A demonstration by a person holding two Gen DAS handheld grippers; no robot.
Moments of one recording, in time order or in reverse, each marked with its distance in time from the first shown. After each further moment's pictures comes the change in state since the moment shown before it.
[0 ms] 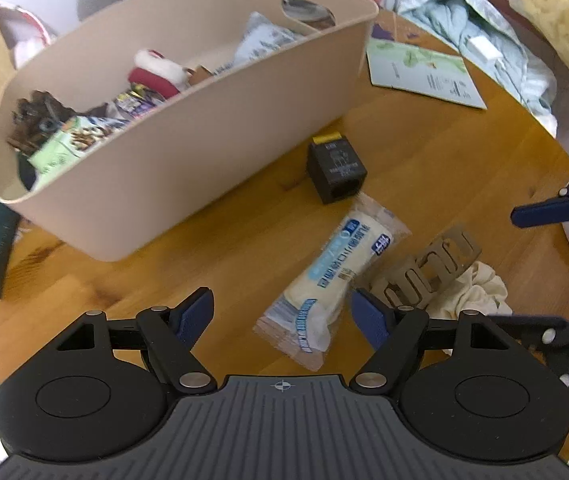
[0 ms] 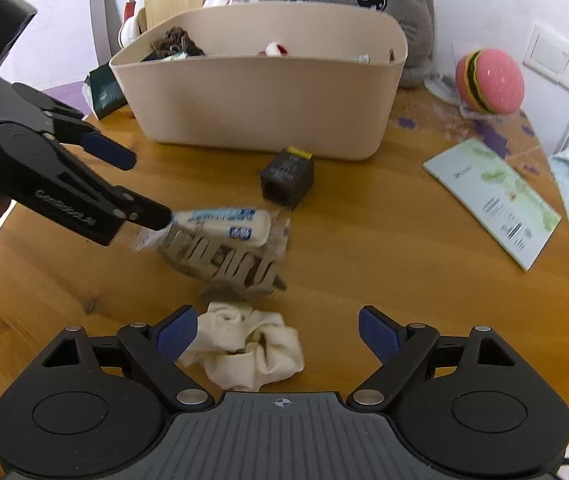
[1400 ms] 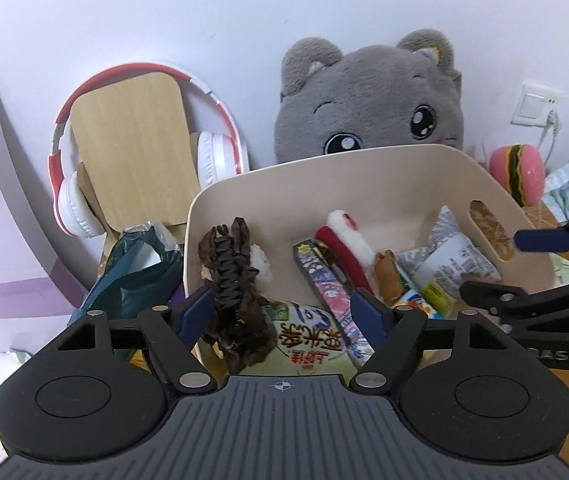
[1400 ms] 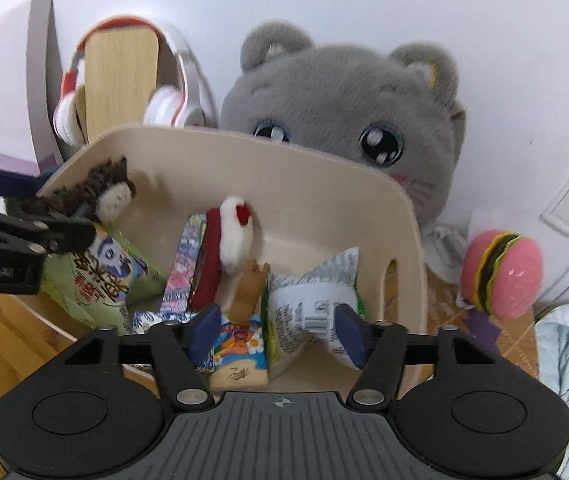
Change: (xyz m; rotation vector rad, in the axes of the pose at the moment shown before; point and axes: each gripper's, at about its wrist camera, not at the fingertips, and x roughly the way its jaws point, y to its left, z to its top) left arm -0.061 0.099 0.085 -0.319 -0.277 0.257; right arm 0.049 -0.003 0.197 -0.091 -0.145 -0.144
